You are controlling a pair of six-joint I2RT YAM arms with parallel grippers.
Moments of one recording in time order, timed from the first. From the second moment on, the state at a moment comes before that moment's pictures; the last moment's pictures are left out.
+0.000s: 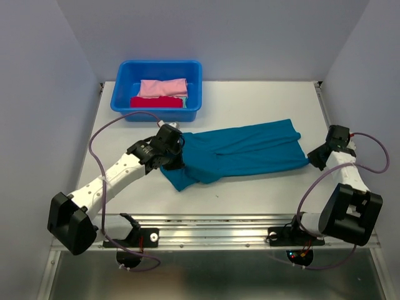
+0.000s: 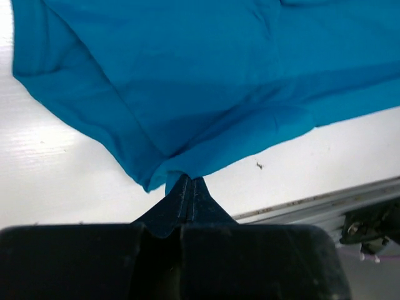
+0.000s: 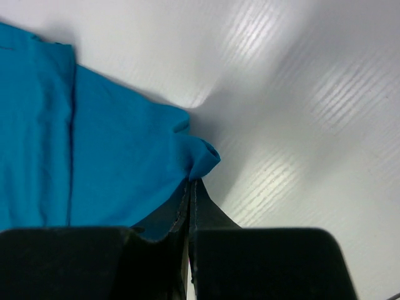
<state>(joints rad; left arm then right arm) -0.67 1.21 0.99 -0.73 -0.04 -0.70 -0.37 1.28 0.79 -0.51 0.13 0.69</state>
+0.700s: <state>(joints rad) -0.54 1.40 1.07 -0.61 -0.13 -0.68 -0.37 1.45 0.90 -0.41 0.00 0.75</state>
